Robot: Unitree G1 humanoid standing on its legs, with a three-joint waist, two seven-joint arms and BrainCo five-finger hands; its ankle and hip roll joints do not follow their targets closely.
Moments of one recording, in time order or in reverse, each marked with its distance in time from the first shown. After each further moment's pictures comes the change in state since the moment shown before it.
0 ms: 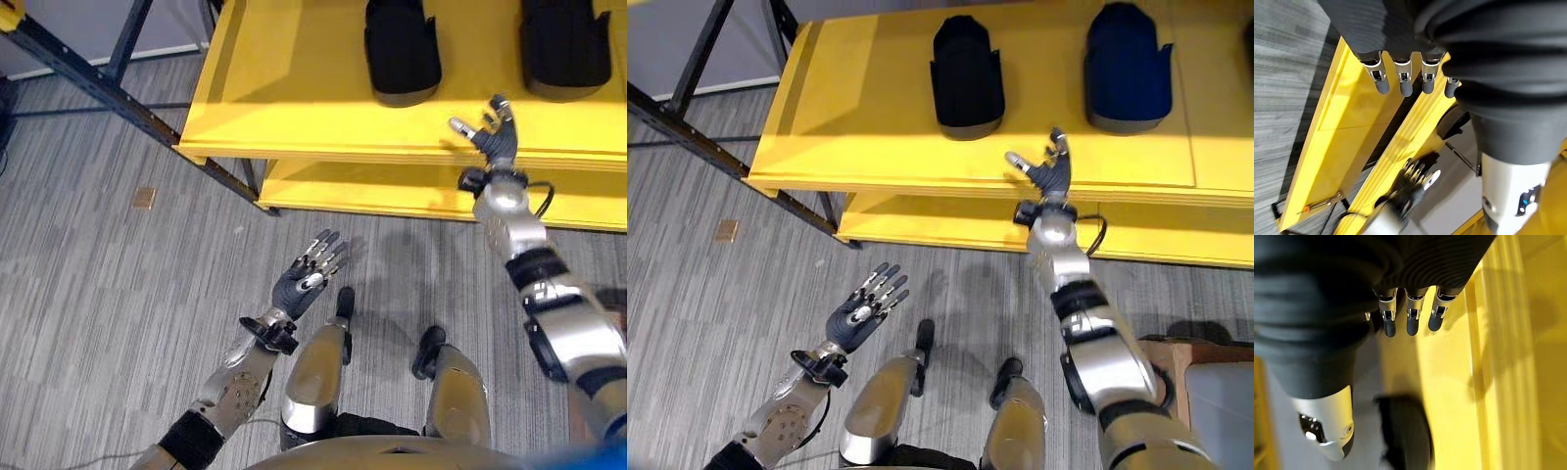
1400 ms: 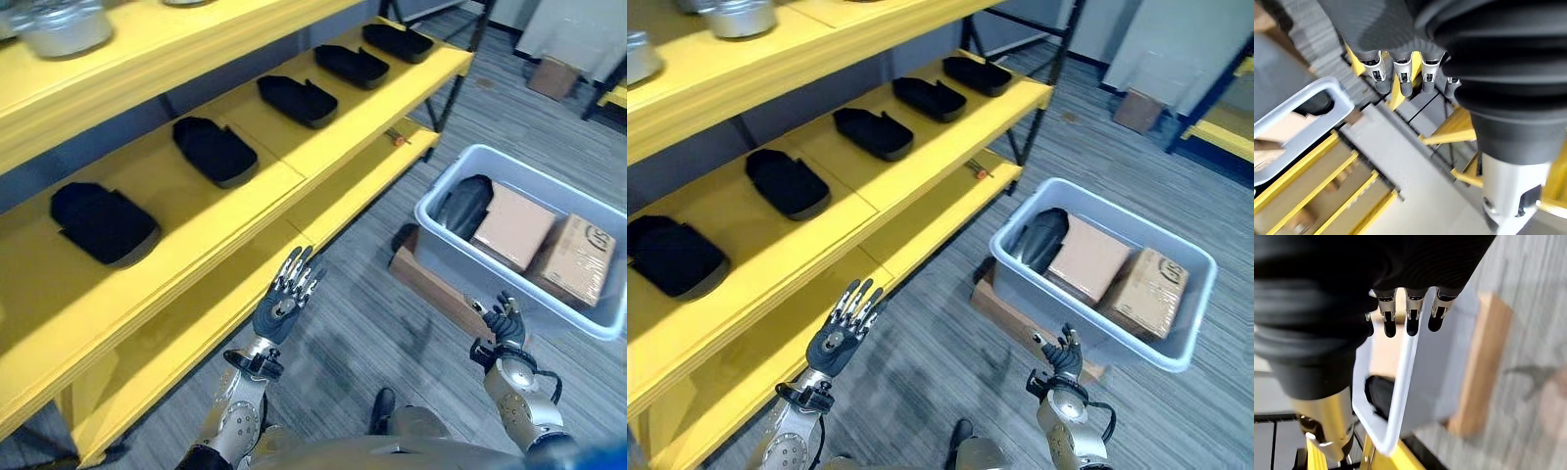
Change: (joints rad) left arm 0.032 -0.109 0.079 0.136 0.011 -0.117 -0.237; right arm 0.676 0.076 -0.073 -0.053 -0.023 0.033 -0.251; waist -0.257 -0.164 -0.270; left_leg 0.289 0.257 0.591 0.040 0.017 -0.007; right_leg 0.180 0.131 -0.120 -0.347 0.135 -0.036
